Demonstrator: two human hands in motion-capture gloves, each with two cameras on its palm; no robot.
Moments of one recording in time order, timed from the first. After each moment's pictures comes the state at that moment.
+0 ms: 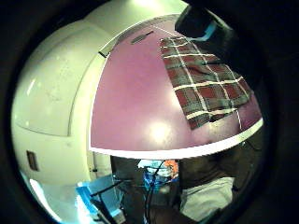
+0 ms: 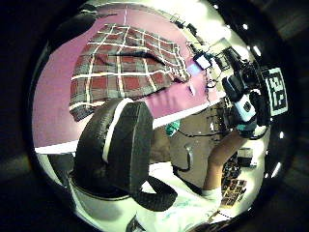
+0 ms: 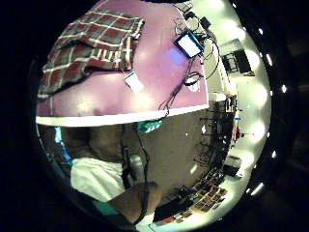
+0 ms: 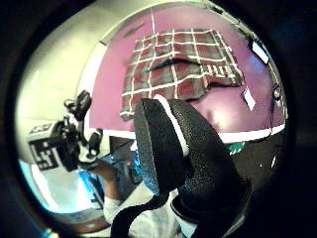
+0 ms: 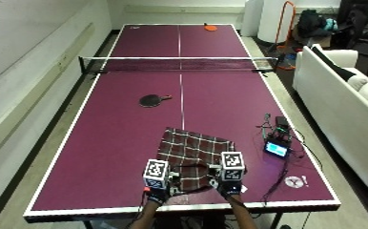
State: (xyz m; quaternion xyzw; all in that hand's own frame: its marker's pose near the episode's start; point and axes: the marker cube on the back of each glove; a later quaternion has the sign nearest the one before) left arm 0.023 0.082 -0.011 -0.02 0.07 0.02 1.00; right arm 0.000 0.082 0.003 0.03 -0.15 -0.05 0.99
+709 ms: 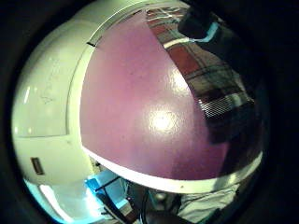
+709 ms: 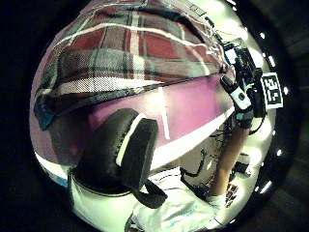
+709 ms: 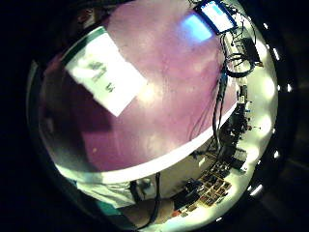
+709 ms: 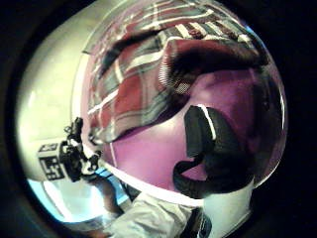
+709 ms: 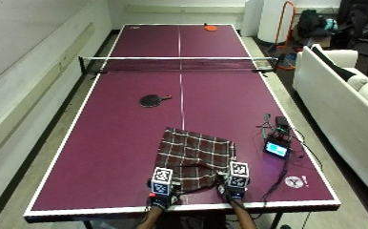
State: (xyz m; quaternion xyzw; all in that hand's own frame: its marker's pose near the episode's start) left arm 0.034 0.065 0.088 -0.10 0.04 0.01 0.99; right arm 0.007 0.049 0.086 -0.02 -0.14 0.01 0.99
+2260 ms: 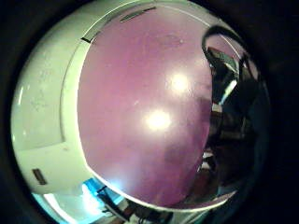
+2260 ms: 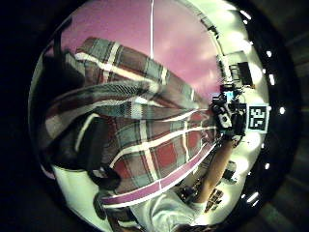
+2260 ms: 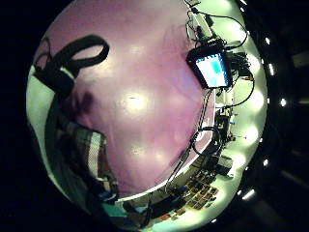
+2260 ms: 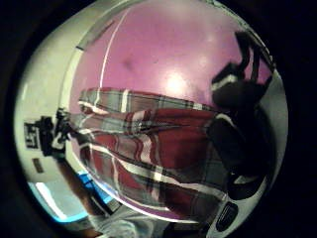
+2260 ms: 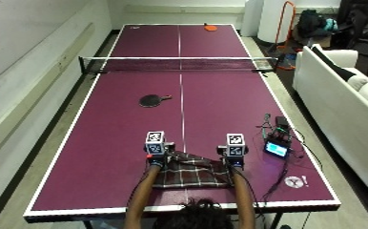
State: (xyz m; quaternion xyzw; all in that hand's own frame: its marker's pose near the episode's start) left arm -0.008 -0.057 0.020 -0.16 0.06 -0.04 0.98; right arm 0.005 -0.080 0.041 0.03 -0.12 -0.04 0.99
